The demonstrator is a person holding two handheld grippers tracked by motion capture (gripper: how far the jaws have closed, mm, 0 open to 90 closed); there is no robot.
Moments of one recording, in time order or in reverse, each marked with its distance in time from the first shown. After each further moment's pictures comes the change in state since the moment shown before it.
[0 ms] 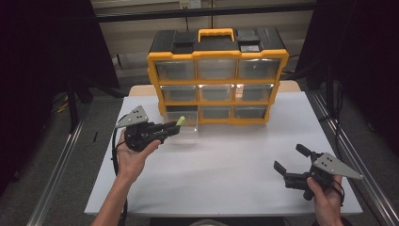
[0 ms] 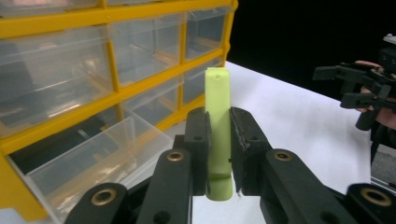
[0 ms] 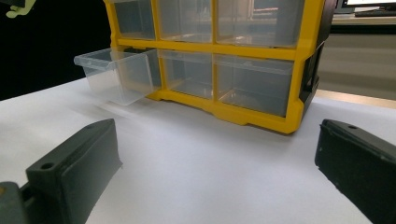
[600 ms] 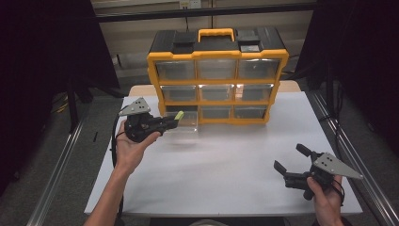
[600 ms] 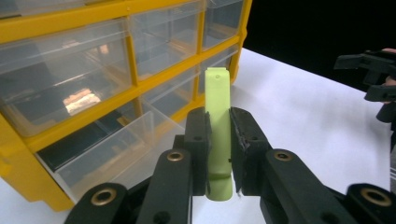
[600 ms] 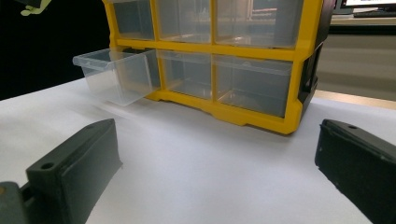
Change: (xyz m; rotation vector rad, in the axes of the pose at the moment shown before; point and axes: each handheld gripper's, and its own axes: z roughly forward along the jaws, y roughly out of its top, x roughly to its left) left arm 0.017 0.015 0.008 0.083 0.025 0.011; right arm -0.001 0.000 0.000 -0.001 -0.002 -0.003
